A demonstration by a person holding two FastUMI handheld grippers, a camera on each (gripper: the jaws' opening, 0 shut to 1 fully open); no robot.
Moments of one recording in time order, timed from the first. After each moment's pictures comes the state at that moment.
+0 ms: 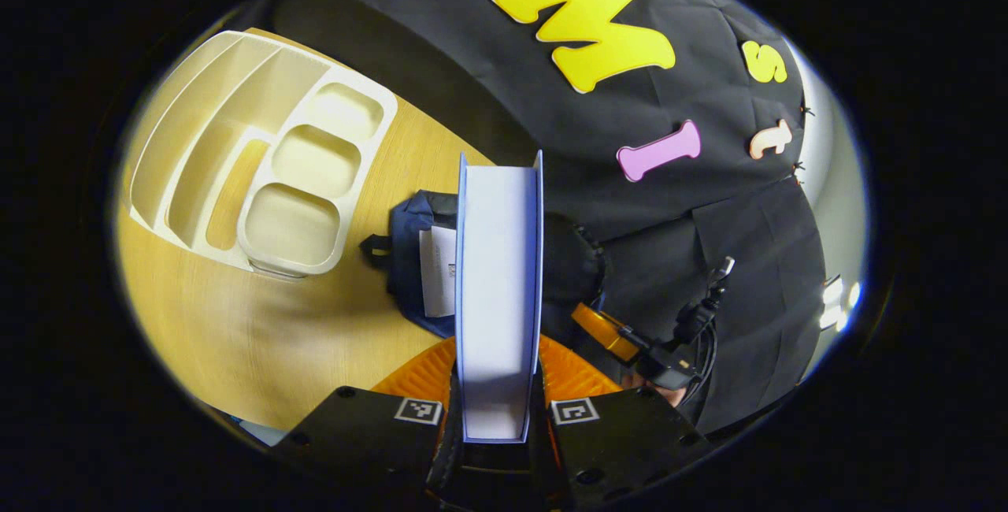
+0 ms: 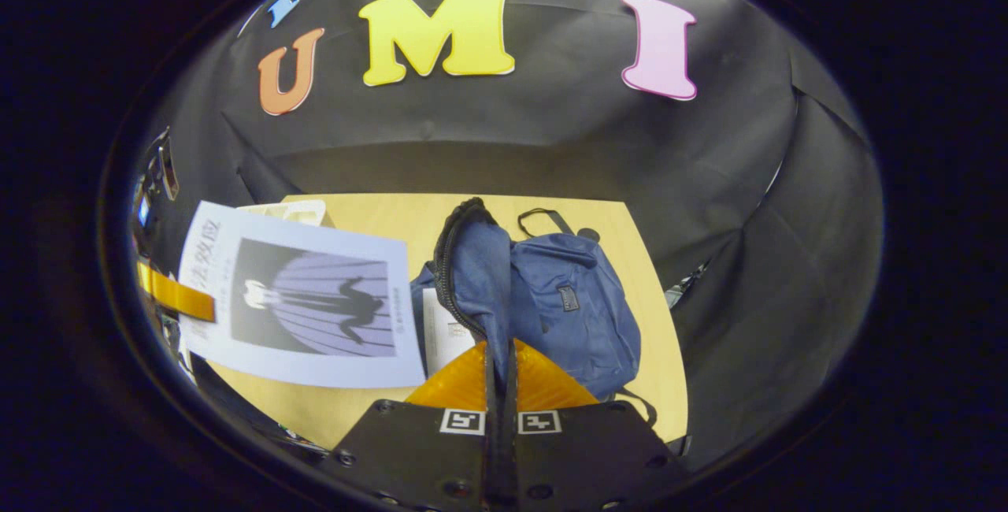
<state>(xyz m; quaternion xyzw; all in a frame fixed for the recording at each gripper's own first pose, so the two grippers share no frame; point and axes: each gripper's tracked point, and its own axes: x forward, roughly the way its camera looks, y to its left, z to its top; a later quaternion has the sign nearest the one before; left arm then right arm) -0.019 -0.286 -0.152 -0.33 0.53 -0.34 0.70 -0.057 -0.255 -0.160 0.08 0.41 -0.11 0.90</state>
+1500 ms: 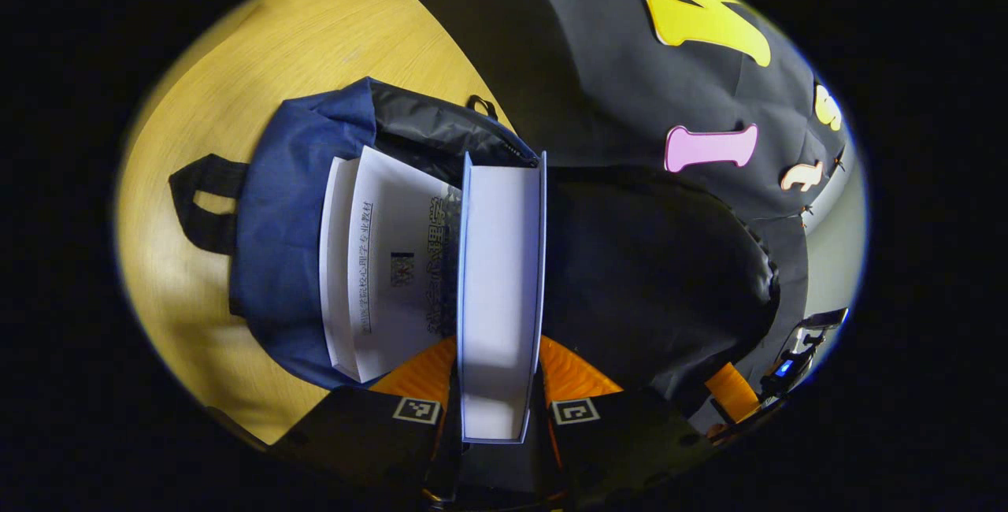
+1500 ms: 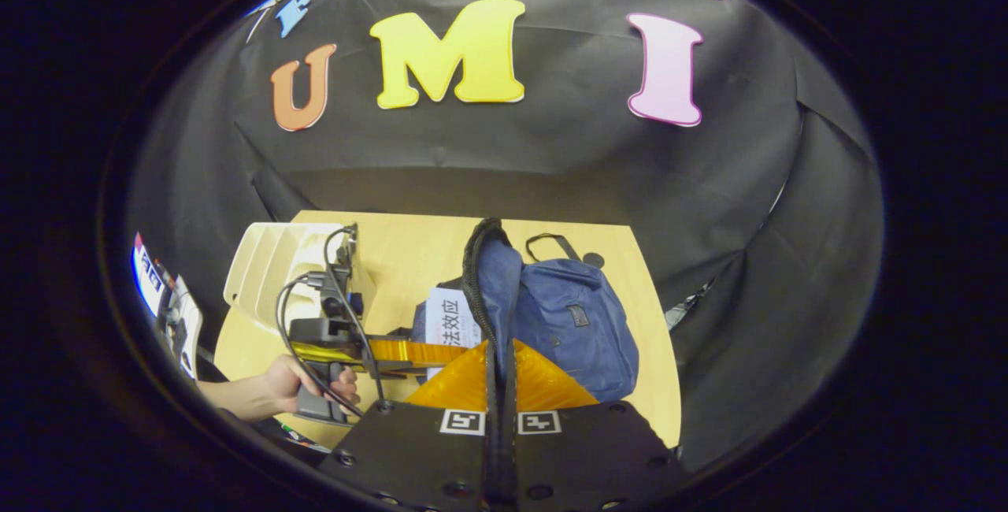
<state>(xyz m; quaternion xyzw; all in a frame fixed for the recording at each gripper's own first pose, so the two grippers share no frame) 0.010 -0.478 -0.279 -0.43 0.57 -0.38 0.59 -0.048 -0.251 -0.121 0.08 0.38 -0.09 0.92</state>
